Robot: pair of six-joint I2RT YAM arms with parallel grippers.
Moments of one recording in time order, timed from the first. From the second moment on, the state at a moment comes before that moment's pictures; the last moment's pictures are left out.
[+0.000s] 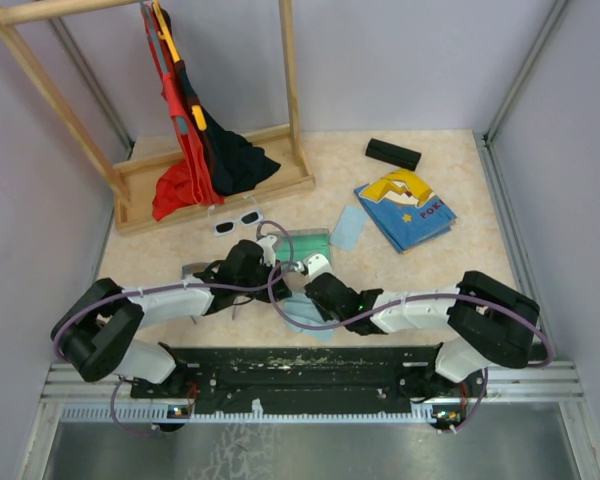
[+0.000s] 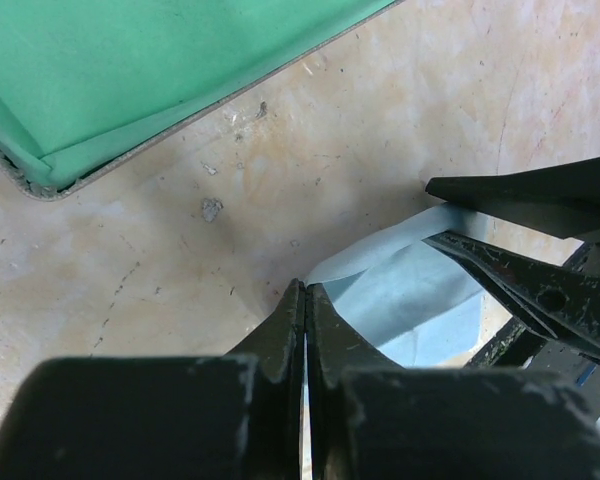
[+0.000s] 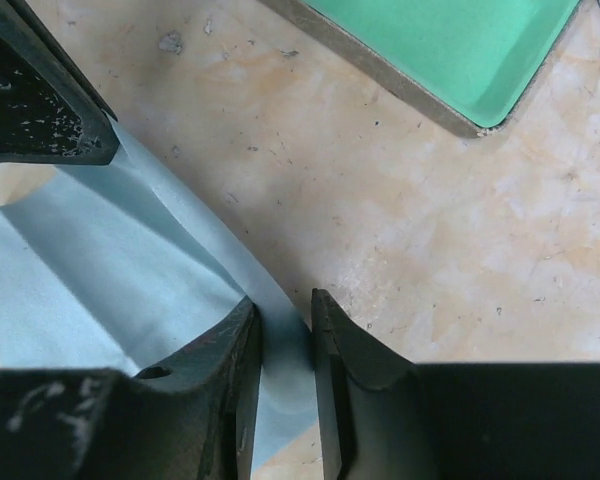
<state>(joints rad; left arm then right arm) -0.74 1.41 0.53 0.17 0.20 -0.50 1.10 1.48 0.59 0.05 0.40 0.28</state>
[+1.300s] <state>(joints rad) -0.74 1.39 0.53 0.15 0.23 -0.48 1.05 1.34 0.56 -0.02 0.29 0.28</state>
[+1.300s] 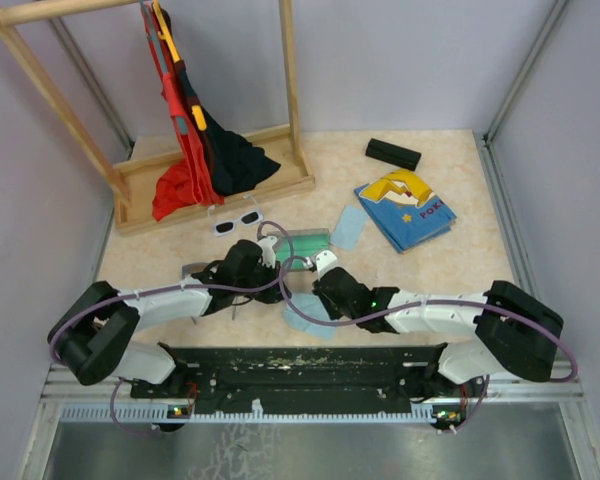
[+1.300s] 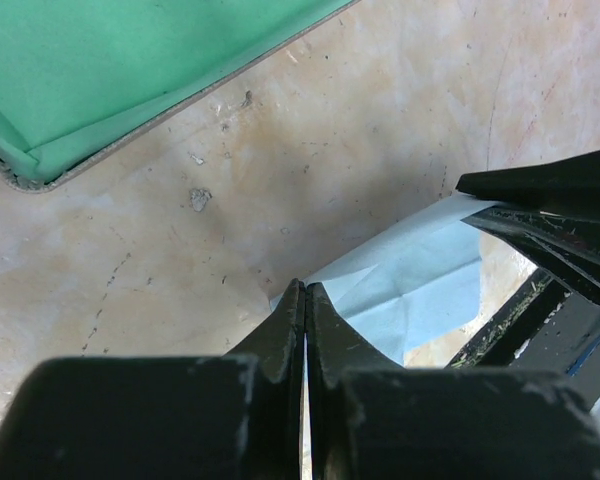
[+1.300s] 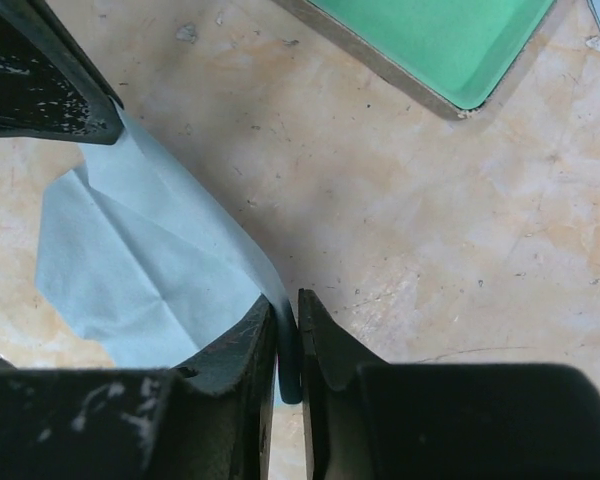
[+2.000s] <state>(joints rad) -0.74 1.39 0.53 0.13 0.23 -0.48 1.04 1.33 0.56 -0.04 0.28 0.27</state>
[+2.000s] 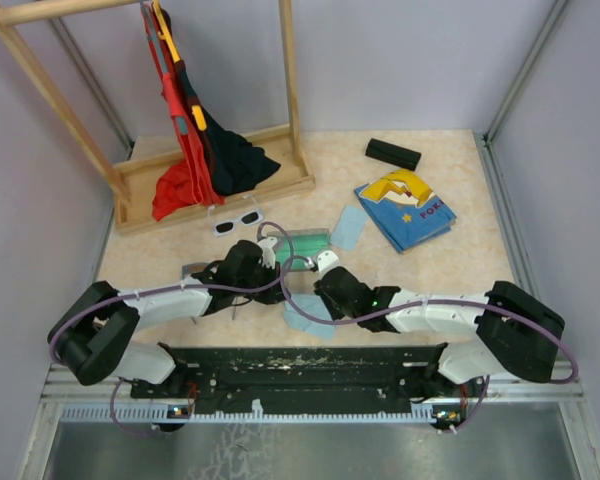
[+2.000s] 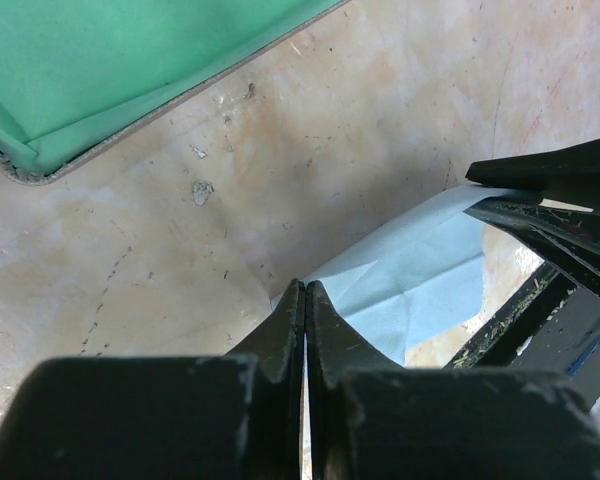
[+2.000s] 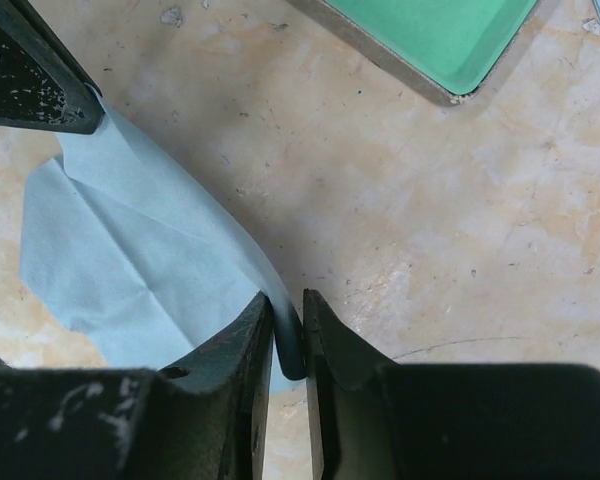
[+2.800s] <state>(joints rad) -0.74 1.39 0.53 0.13 0.23 -0.48 1.04 1.28 0.55 -0.08 0.29 0.27</state>
